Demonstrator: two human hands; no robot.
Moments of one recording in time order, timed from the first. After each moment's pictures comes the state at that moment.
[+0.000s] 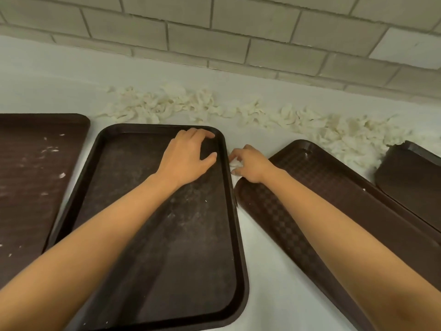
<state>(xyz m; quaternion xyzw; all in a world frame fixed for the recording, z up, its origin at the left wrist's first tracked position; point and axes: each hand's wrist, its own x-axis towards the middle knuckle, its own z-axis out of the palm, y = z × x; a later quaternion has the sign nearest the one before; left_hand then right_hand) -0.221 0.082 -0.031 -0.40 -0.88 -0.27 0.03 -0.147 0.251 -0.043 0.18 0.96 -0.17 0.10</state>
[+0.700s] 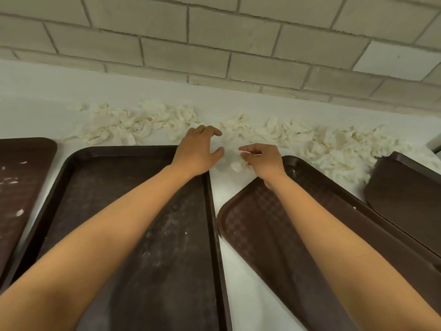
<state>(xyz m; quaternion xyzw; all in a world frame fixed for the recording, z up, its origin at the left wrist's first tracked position) -0.263 0.178 -0.030 -0.41 -0.86 -0.30 -0.02 -0.155 0.313 -0.033 0.34 0.78 -0.49 -0.18</state>
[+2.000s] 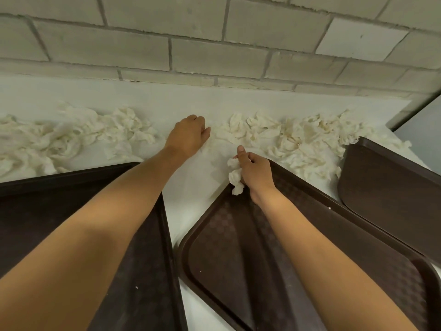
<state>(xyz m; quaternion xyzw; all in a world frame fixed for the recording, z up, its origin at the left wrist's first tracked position) -0.316 0.323 -0.071 -0.48 -0.83 -0.28 0.03 -0.143 0.368 -0.060 0.44 0.65 -0.58 -0.23</state>
